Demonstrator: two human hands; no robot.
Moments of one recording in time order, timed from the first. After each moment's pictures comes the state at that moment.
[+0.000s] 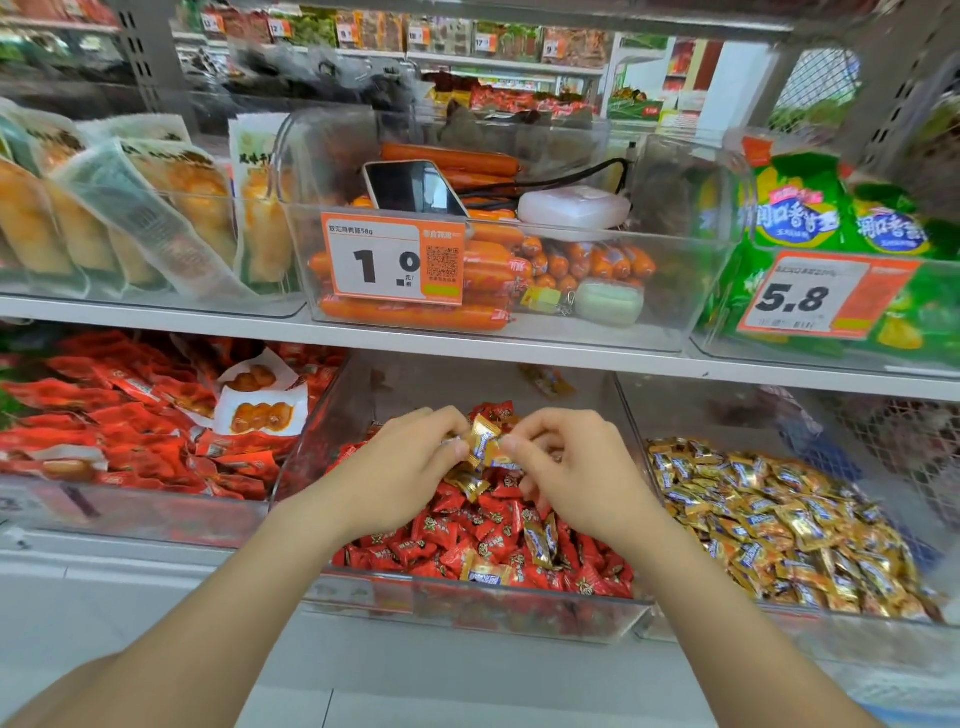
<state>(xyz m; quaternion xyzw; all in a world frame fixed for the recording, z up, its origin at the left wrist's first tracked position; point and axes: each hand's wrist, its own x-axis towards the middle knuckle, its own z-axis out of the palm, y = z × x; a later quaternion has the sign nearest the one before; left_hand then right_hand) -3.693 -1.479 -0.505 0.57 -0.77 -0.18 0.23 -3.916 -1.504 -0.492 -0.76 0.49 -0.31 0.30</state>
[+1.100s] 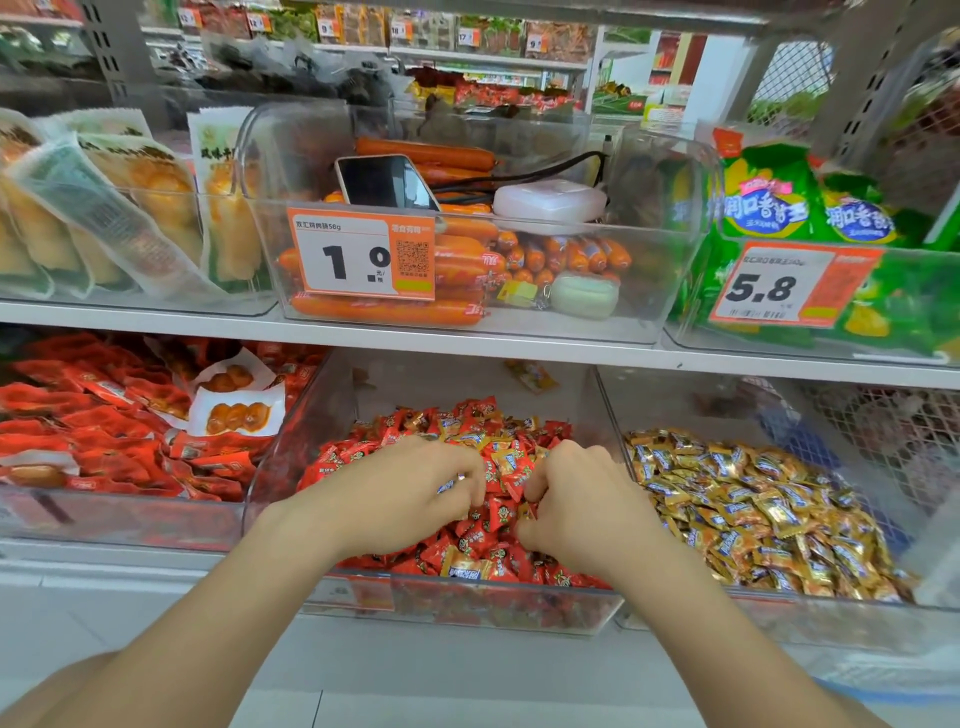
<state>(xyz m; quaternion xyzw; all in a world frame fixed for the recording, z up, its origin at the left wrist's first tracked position) -3.717 -1.464 -0.490 0.52 -0.82 -0.22 0.11 -3.927 -1.480 -0.491 -0.78 0.61 -0.07 0.11</state>
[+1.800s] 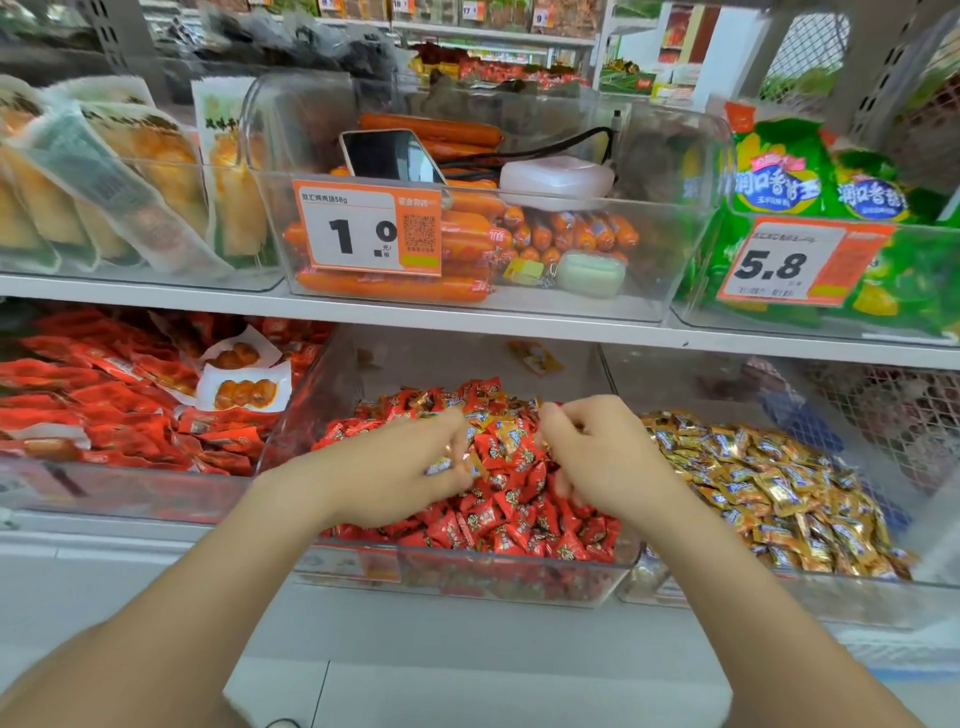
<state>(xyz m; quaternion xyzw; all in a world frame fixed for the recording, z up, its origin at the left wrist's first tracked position) -3.703 -1.459 -0.485 0.56 -0.79 -0.24 0.08 -3.941 -1.487 -0.478 -0.72 0.57 -0.26 0.31</state>
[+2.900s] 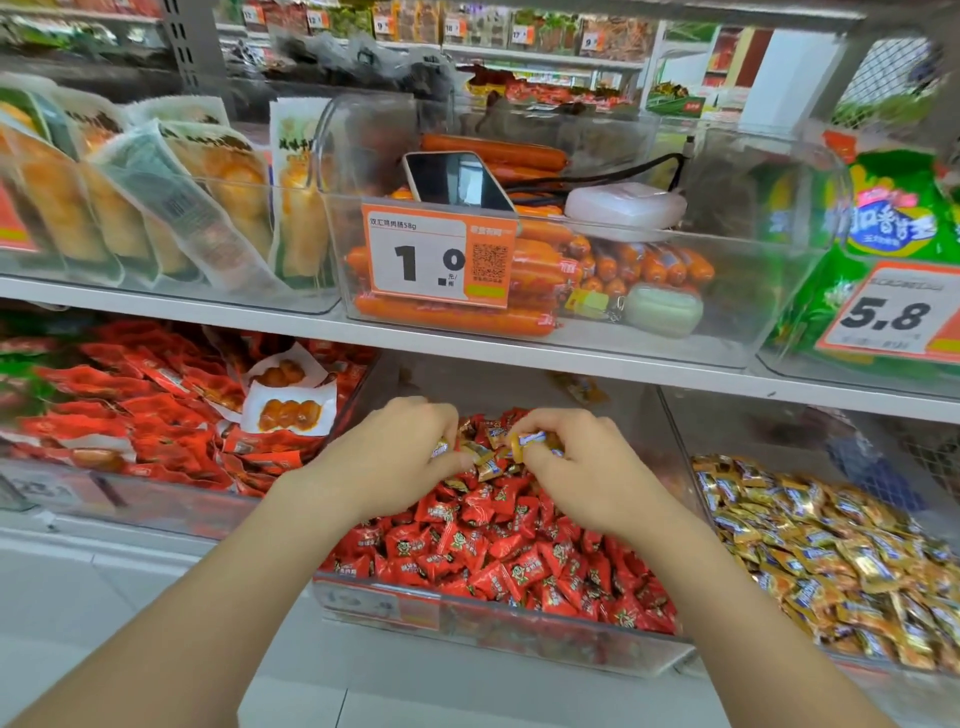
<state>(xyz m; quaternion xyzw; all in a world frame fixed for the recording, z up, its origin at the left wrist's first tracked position) -3.661 -1.491 -0.497 0.64 -0.75 -0.10 0.13 -3.891 -1.534 -0.495 -0.82 0.47 -0.22 0.24</state>
